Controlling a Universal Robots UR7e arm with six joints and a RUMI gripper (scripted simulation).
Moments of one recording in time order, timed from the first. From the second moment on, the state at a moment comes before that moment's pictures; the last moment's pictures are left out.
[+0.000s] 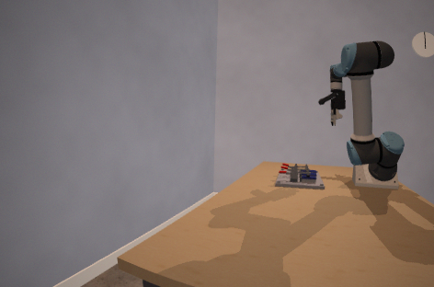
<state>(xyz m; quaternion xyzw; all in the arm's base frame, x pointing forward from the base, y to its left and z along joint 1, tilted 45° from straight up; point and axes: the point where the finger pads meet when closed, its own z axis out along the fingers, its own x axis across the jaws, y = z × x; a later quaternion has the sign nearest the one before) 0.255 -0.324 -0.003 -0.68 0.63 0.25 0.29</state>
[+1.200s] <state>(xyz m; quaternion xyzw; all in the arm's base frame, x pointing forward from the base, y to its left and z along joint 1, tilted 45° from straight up) 0.319 -0.255 0.050 -0.68 0.63 0.25 0.29</state>
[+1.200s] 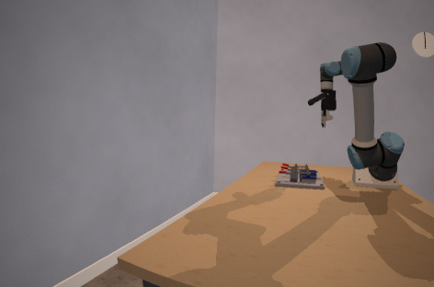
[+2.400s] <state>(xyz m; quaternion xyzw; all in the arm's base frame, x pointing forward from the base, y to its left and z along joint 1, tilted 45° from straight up) 0.370 -0.167 0.111 -0.68 0.63 0.25 0.29</state>
